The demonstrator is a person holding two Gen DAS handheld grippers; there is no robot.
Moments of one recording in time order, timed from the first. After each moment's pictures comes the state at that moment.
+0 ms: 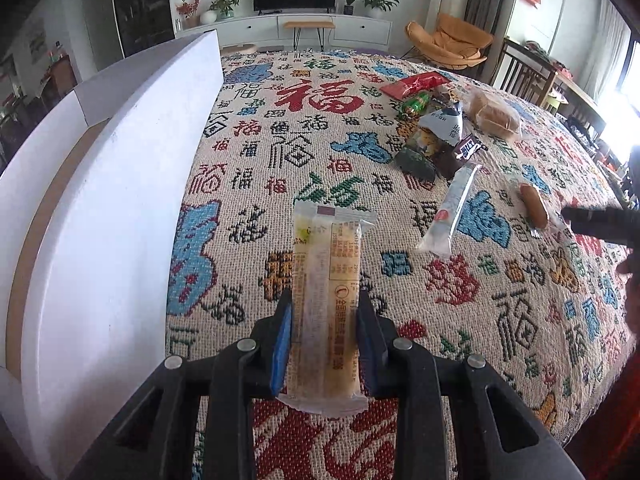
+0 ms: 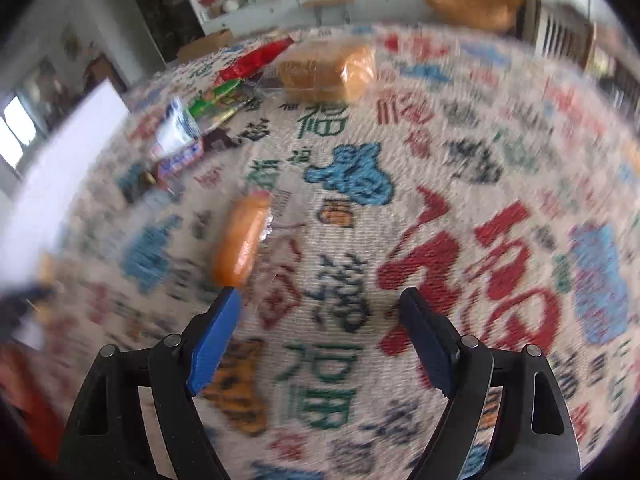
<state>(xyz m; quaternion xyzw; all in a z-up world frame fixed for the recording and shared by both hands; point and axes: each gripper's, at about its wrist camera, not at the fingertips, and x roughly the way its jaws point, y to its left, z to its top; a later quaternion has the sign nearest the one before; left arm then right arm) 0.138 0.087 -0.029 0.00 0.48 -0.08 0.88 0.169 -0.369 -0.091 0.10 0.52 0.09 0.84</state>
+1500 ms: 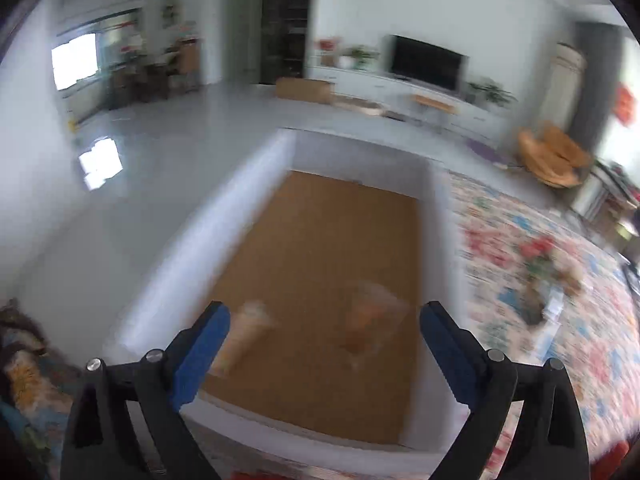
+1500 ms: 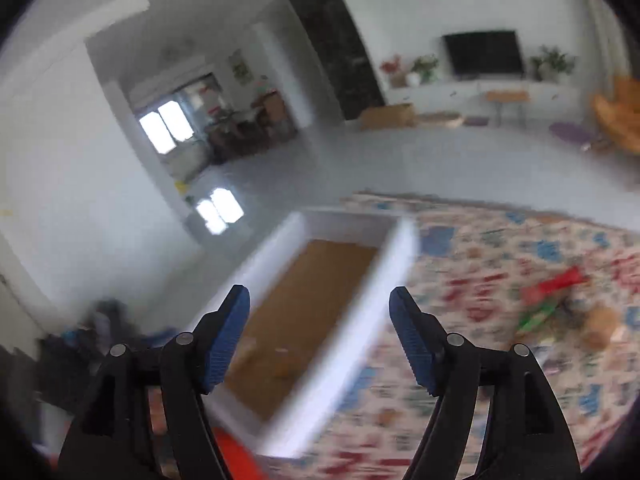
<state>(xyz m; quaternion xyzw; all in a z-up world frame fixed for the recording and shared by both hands) 0.099 0.282 0.116 -0.09 0.39 0.07 0.91 0.168 -0.089 0.156 0.04 0.35 0.33 0.88</state>
